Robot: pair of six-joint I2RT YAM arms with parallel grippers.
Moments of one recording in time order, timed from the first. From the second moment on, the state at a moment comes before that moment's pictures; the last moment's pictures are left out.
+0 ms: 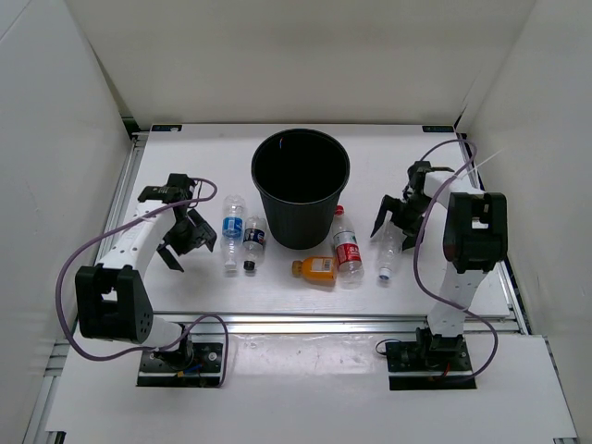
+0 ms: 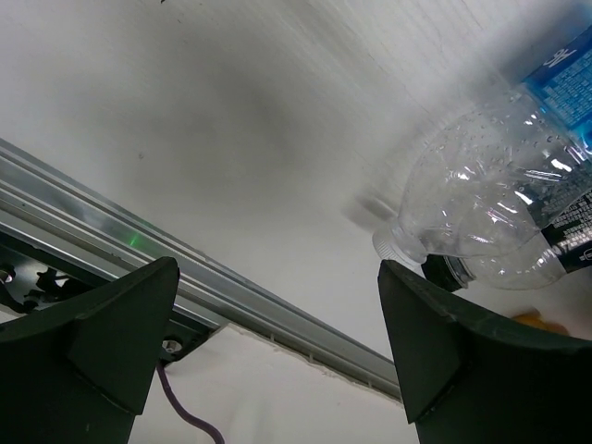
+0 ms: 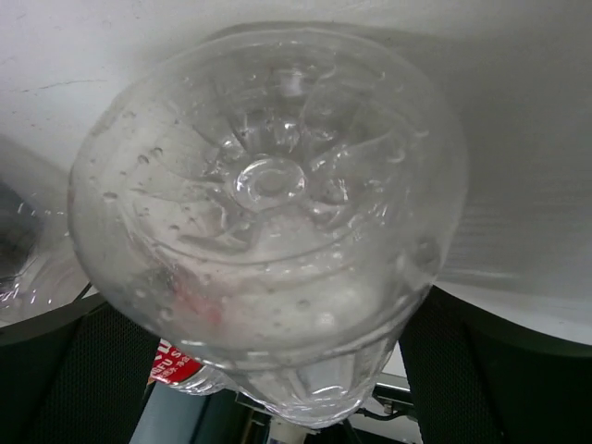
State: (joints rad) left arm -0.09 1.43 1.10 -1.13 -0.14 -0.78; right arm 0.04 1.97 1.34 -0.94 -0.31 0.37
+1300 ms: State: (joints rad) left arm -0.16 1.63 1.19 -0.98 0.00 -0.78; right arm 0.20 1.90 2.37 -0.89 -0.67 0.64
